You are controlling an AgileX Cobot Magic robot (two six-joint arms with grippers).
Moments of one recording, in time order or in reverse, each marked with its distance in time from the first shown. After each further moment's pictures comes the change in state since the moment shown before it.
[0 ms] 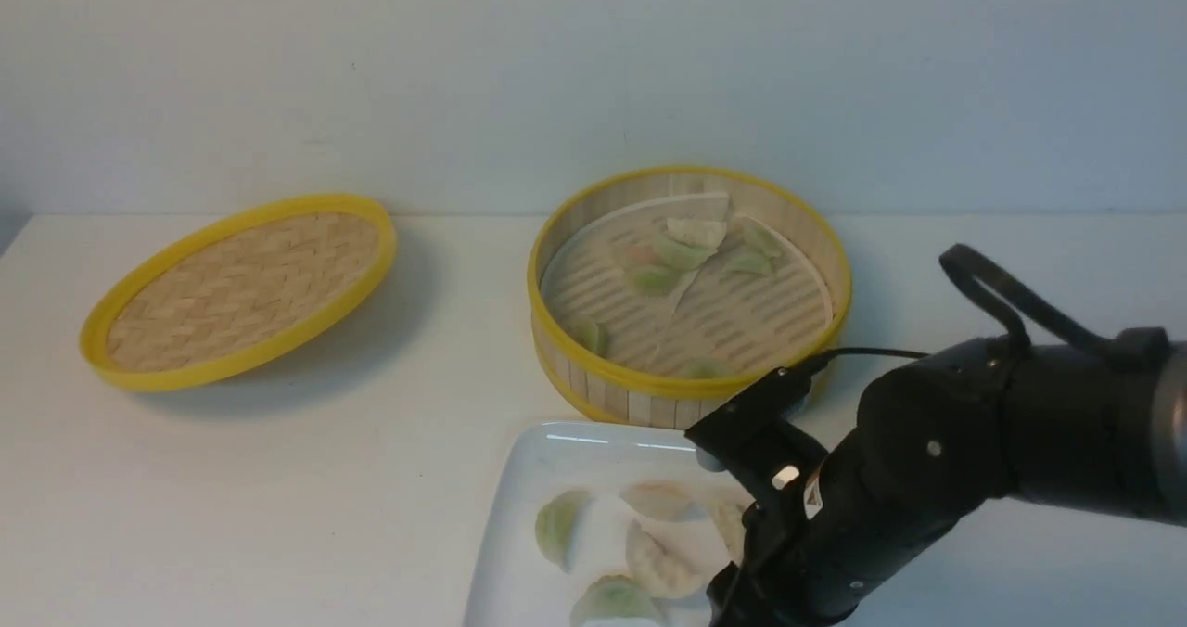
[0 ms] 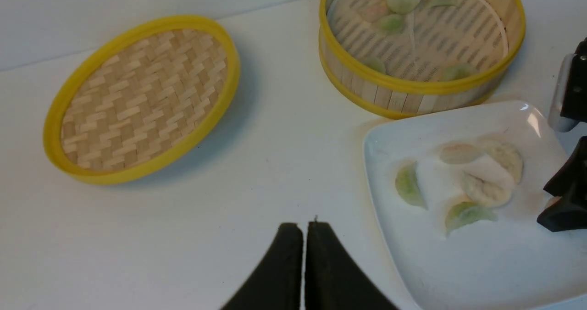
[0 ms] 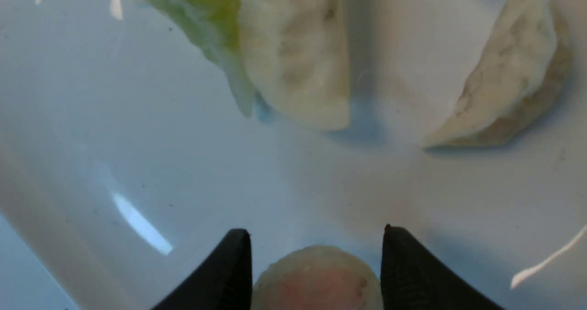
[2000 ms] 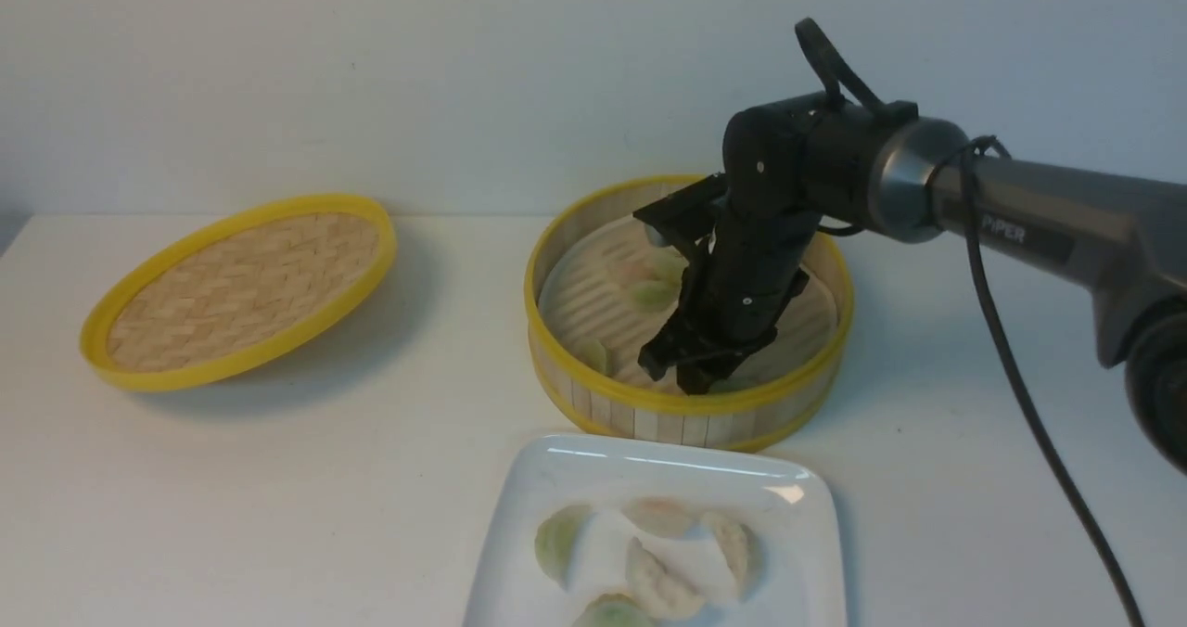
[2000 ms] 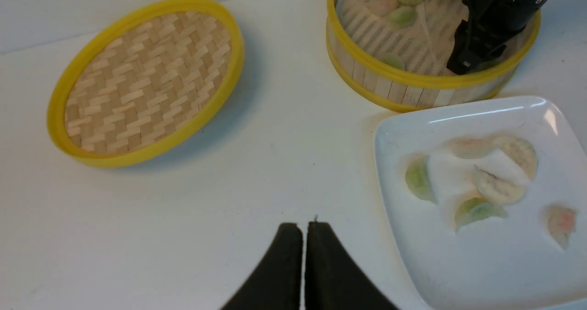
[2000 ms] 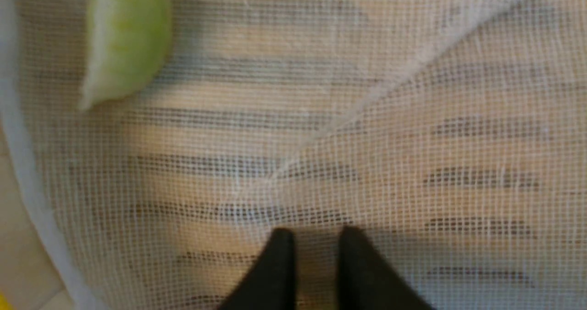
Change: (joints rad) right arm -0.204 0.547 -0.909 -0.150 0.419 0.006; left arm 0.000 0.000 0.000 0.000 0.033 -0.001
